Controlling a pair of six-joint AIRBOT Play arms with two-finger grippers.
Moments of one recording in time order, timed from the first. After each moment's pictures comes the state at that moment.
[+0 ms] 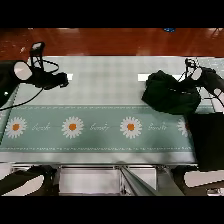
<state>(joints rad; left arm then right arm) -0.12 -1.24 1.16 1.44 -0.96 -1.74 -0.11 -1.62 1.25 -1.50 0.91 1.64</state>
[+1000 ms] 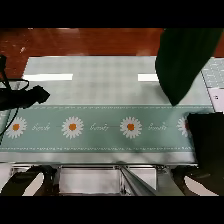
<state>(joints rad) 0.03 -0.79 0.84 1.35 -1.01 -1.71 0.21 -1.15 2.07 -1.42 0.92 1.50</state>
